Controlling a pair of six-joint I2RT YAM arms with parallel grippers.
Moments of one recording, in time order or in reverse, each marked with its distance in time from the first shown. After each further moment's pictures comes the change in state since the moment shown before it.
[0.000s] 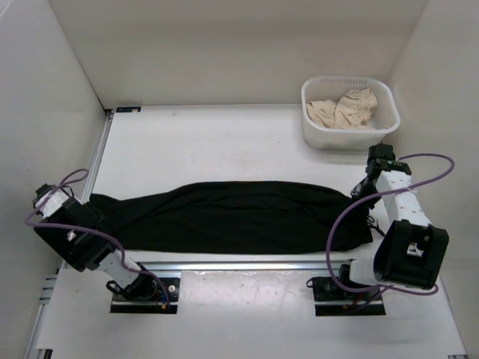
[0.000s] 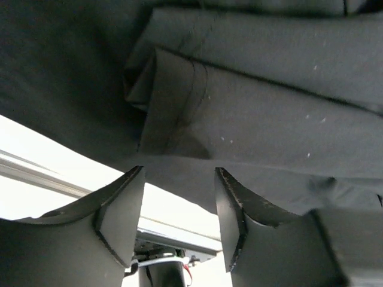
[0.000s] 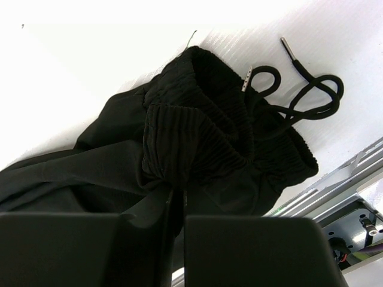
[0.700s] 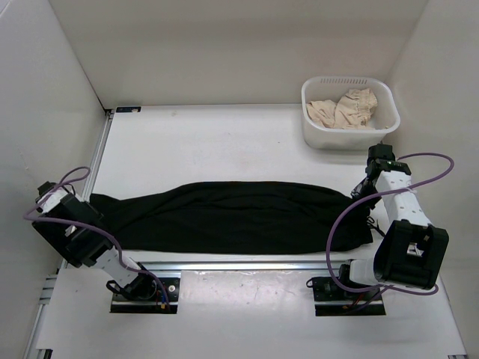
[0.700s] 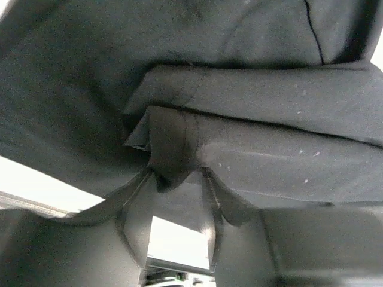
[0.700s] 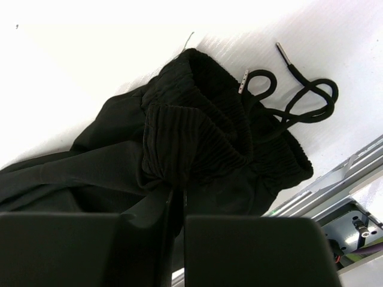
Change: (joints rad) left arm -0.019 0.040 0.003 0.106 -0.004 -0.003; right arm 0.000 0.000 -0.004 0.004 0.014 -0.018
